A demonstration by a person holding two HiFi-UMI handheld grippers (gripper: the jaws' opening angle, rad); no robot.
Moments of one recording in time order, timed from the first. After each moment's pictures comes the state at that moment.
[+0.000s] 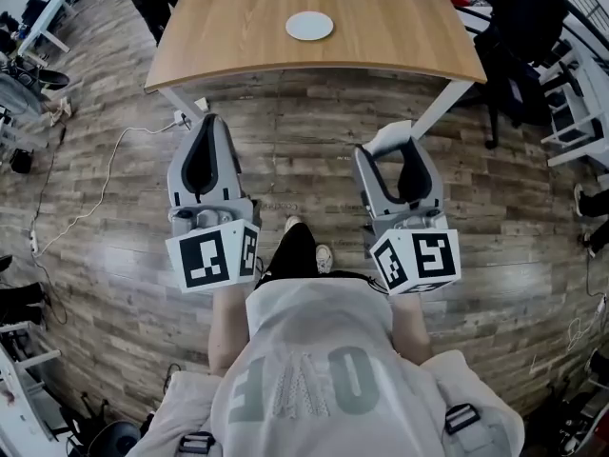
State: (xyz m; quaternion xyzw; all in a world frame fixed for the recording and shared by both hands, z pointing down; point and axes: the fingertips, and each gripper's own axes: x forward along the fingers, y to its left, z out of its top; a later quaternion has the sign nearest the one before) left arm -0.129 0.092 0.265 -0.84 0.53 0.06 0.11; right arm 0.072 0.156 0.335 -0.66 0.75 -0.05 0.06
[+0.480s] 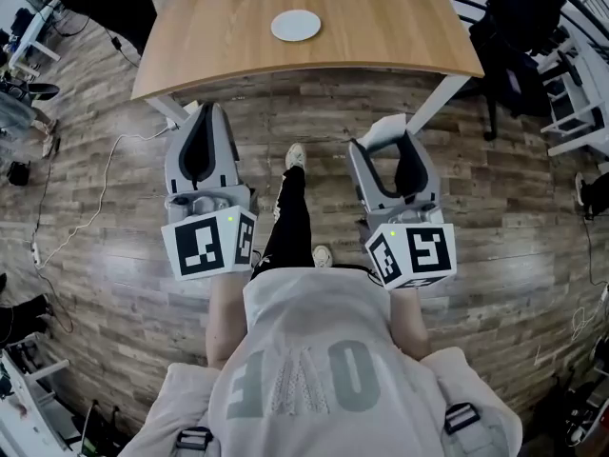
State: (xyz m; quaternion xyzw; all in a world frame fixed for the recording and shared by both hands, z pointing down) left arm -0.091 0.044 0.267 -0.85 0.51 0.06 0.11; right arm 0.097 0.121 0.344 -0.67 0.74 -0.05 0.06
